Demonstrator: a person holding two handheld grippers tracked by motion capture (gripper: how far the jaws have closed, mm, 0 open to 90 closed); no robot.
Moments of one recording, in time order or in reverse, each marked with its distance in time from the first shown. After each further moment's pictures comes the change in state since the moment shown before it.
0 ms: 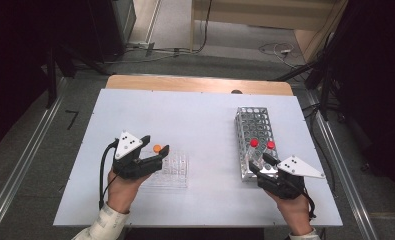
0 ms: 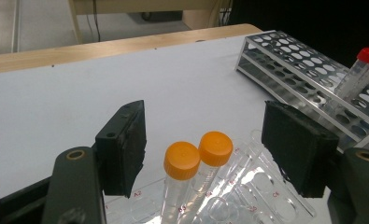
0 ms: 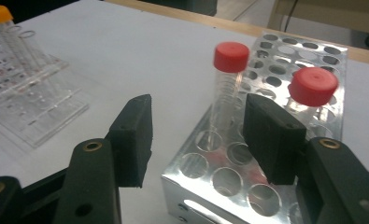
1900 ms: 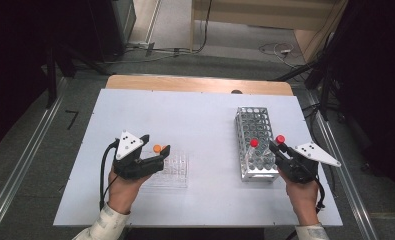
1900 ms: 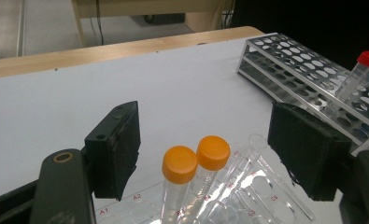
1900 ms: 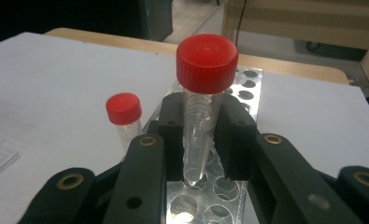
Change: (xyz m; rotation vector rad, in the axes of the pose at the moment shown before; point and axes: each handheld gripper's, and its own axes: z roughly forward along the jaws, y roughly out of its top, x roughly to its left) left arm -0.004 0.002 -0.001 -0.006 0.013 0.009; right arm -0.037 0.019 -0.001 -0.079 -0.157 0.084
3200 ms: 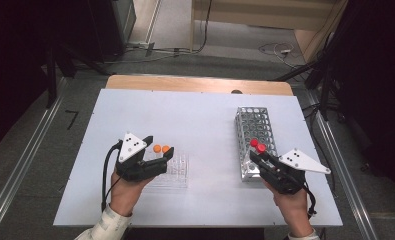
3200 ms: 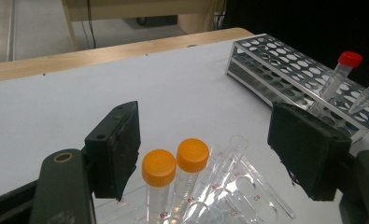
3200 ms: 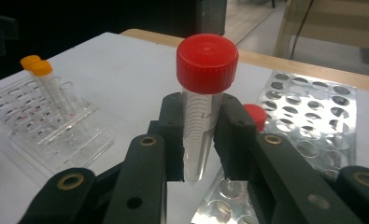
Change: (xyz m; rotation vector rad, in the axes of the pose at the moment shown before) left arm -0.010 0.002 -0.002 -0.011 -0.030 0.012; right arm 0.049 0.007 -0.014 0.009 0.207 -0.049
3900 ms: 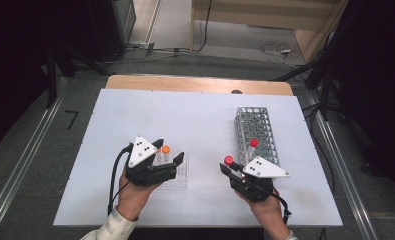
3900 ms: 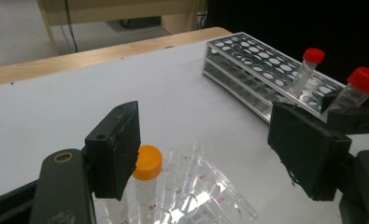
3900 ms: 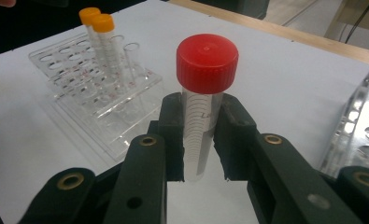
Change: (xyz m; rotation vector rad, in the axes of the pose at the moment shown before) left arm -0.025 0.001 0.005 0.007 -0.067 0.041; right arm 0.053 -0.015 0.036 0.088 0.124 -0.097
